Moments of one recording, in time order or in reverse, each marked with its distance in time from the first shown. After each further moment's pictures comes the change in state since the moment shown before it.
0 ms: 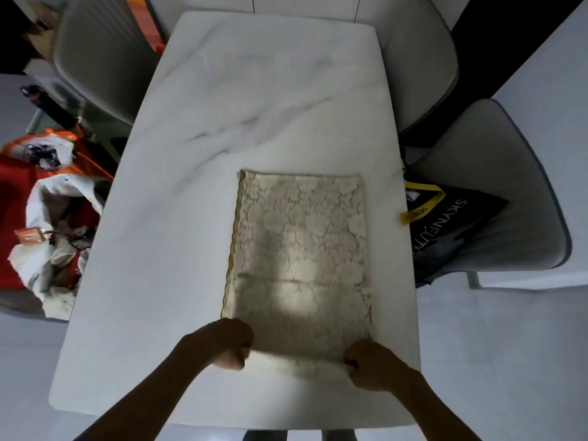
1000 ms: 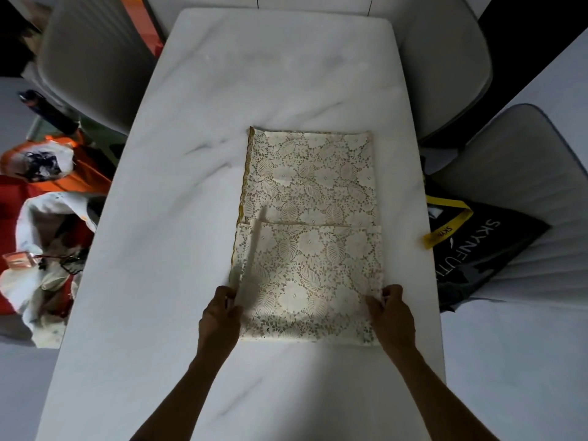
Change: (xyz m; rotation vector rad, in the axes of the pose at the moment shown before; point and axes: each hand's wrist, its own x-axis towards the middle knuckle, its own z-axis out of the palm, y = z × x) left_hand 0.084 -0.047 -0.013 -0.911 0.954 -0.349; right_hand 0.104 0.016 -0.072 0.634 0.869 0.237
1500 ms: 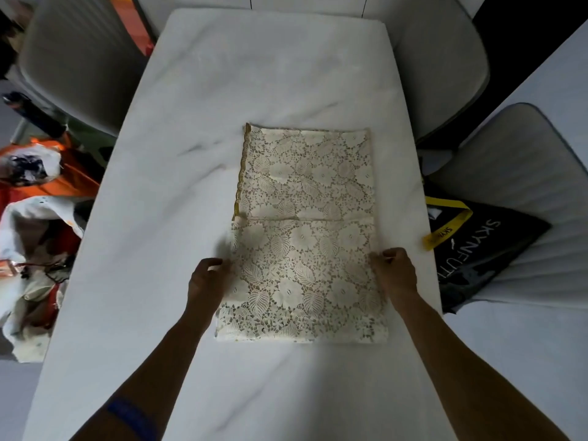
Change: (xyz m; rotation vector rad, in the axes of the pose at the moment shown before) left_hand 0.068 0.035 -0.020 -0.395 -0.008 -0.181; right_hand 0.074 -0.057 -0.021 0.158 0.020 0.139
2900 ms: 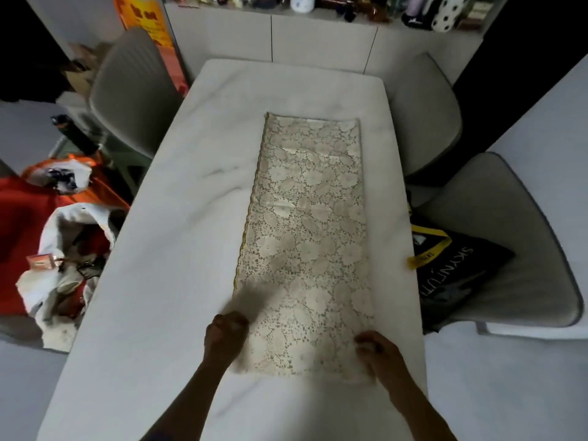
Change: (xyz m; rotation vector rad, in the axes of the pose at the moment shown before) left_hand -0.089 -0.045 -0.003 0.394 -0.071 0.062; right_hand -0.121 0.079 -0.029 0.244 -0.360 0.152
